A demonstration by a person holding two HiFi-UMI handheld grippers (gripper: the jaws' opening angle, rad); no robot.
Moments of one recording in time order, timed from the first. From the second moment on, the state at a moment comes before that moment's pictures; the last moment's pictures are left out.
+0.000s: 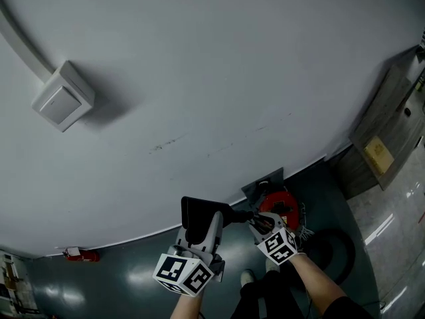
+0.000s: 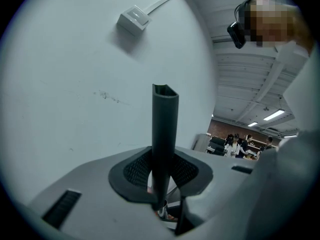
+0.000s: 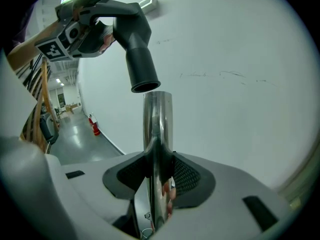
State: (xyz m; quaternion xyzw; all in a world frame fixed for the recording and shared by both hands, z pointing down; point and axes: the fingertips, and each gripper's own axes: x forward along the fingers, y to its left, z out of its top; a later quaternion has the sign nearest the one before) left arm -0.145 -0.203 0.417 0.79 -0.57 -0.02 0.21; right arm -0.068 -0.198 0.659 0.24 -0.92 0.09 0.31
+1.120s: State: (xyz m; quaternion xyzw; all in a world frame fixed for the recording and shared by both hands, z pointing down) left arm -0.101 -0.230 0.419 0.84 -0.49 0.01 0.25; right arm -0.047 -0.193 0.648 0.26 -0.92 0.06 0.30
